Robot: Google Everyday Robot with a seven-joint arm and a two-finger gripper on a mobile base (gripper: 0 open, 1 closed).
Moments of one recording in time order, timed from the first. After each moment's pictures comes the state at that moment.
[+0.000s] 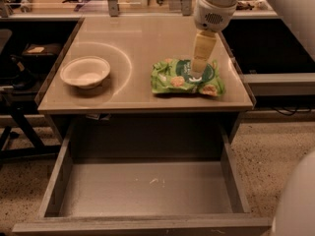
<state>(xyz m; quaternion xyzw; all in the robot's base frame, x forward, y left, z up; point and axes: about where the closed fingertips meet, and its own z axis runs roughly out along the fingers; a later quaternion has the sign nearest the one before) 0.633 -0.121 0.931 -0.63 0.77 -0.03 0.14</state>
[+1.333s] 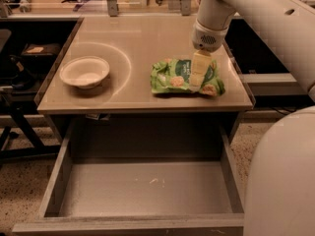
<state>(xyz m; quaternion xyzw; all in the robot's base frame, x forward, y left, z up) 0.656 -0.132 0.859 -0.61 0.79 0.00 0.09</state>
